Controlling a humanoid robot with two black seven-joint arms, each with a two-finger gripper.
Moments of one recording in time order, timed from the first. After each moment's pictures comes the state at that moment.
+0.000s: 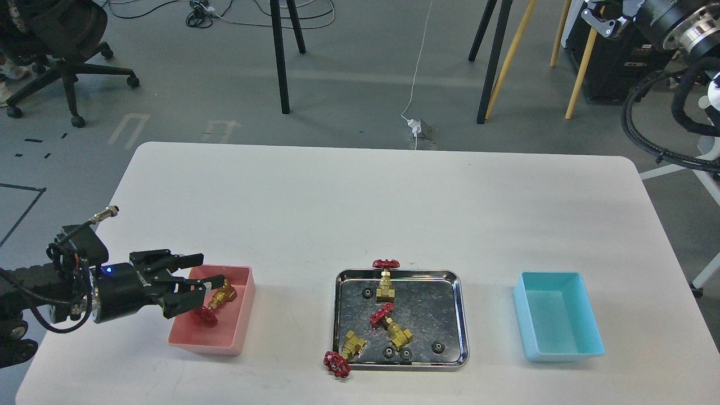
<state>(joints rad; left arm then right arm) -0.97 0.93 0.48 -1.30 1.43 0.44 -0.49 1.16 -0.52 0.55 0.54 0.16 0.49 0.11</state>
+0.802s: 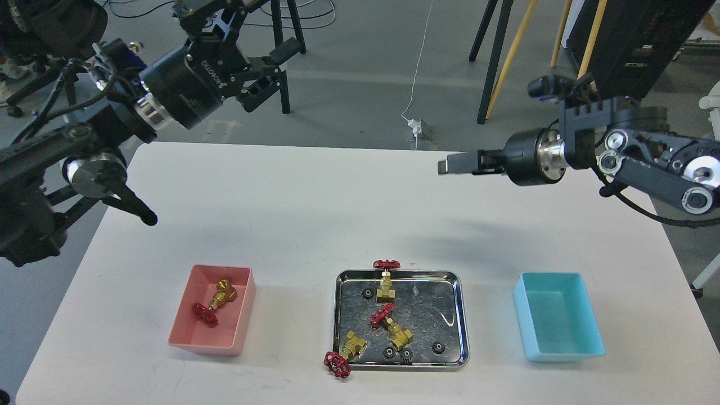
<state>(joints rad) -0.93 0.50 -0.44 -1.13 0.28 -0.49 -0.49 1.28 -0.58 -0.10 1.25 -1.28 0.49 0.11</state>
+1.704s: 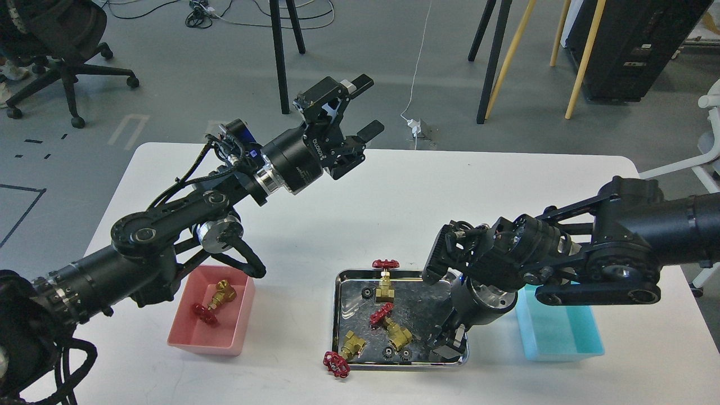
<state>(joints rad) -0.82 0.25 -0.44 -1.04 0.46 -0.34 -0.49 1.43 -0.29 -0.57 1.47 -1.53 0.49 0.10</state>
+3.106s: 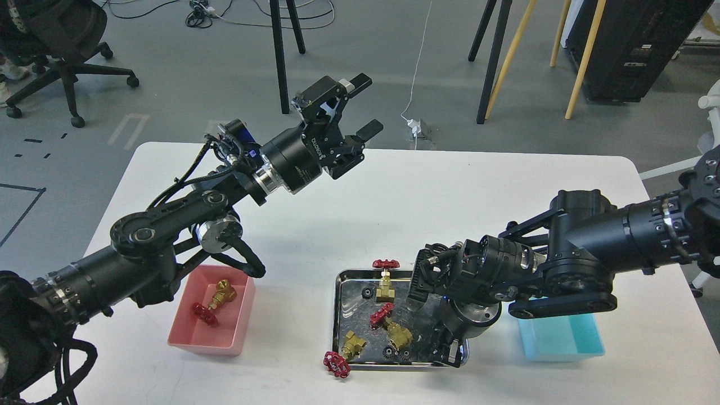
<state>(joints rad) -0.81 0.25 -0.45 -1.04 0.46 -0.34 -0.49 1.43 -0.14 -0.68 1.38 -1.53 0.49 0.10</state>
